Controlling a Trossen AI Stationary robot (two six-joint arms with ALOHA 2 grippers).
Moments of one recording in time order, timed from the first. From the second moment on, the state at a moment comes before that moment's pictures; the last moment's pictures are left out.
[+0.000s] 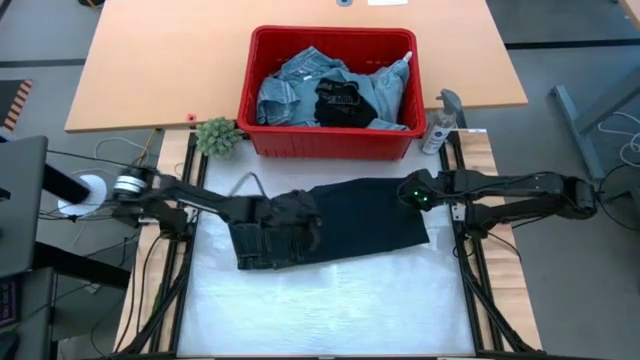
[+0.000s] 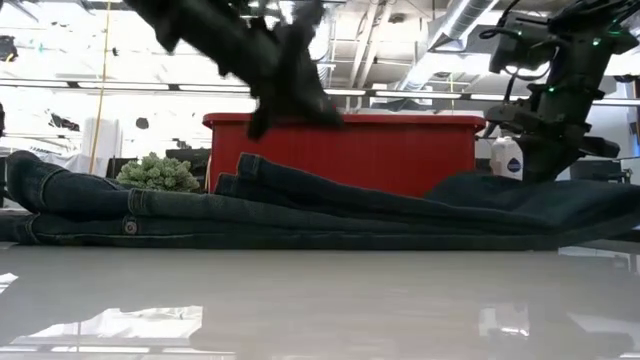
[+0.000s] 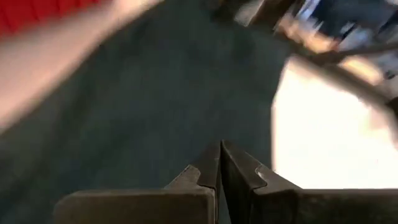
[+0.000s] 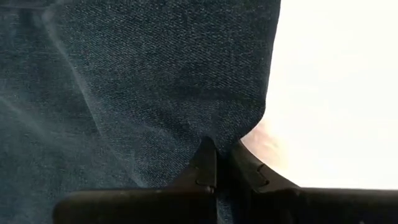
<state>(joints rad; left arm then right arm) -0.07 1.62 0.91 0.24 -0.27 -0.54 -0.22 0.98 0.59 -0.81 0.17 1.02</state>
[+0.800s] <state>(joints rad) -0.02 1.95 0.97 0.26 -0.14 -0.66 -0.06 0.95 0.89 -0.99 0.20 1.09</state>
